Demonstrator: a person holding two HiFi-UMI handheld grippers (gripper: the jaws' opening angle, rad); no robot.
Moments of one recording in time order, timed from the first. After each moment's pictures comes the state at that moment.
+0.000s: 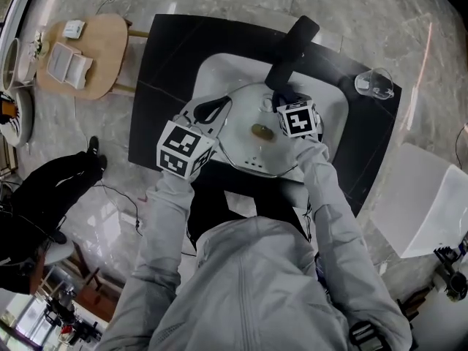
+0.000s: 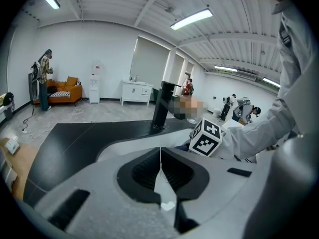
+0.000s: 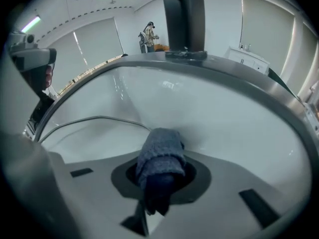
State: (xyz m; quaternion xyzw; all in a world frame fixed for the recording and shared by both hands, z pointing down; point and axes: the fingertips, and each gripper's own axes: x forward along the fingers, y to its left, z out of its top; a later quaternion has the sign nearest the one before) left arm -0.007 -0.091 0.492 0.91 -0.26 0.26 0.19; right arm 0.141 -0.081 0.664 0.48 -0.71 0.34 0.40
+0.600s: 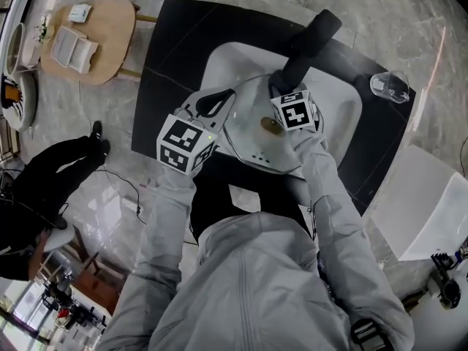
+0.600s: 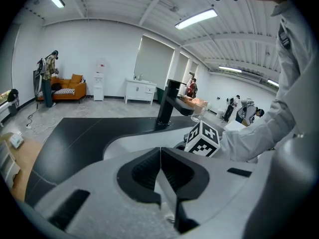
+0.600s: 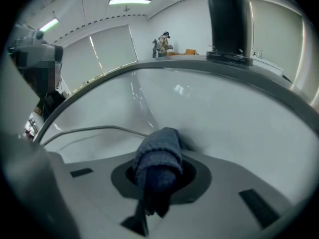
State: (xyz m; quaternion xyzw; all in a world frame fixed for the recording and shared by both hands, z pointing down) left arm -0.025 -0.091 0.497 0.90 -0.27 0.26 0.20; right arm 0.081 -0.107 0.665 0.44 -0.77 0.30 0.37
